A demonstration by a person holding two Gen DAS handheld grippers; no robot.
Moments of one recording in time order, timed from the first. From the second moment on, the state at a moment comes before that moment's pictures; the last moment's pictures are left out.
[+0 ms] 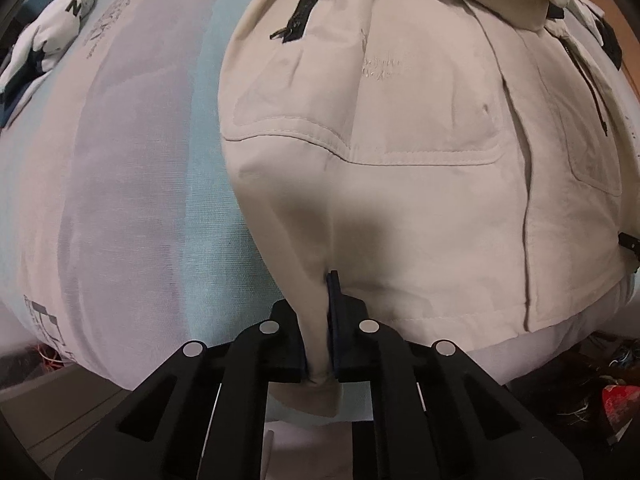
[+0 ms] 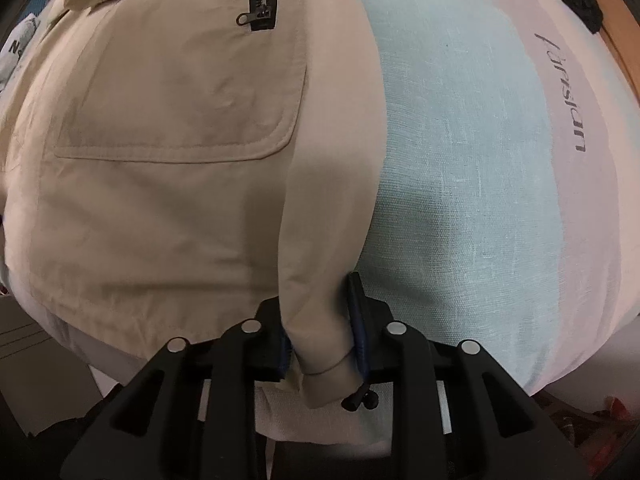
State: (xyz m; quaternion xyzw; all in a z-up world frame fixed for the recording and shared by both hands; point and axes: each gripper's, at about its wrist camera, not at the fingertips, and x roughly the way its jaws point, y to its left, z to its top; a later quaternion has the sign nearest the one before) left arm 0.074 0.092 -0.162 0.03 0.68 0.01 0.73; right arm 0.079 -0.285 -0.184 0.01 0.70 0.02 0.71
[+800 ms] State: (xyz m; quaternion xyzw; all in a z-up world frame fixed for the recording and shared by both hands) left arm 0.100 0.074 -0.045 0.10 0.66 -0.01 0.75; right arm 0.117 -0.311 -0.074 0.08 0.71 0.11 0.69
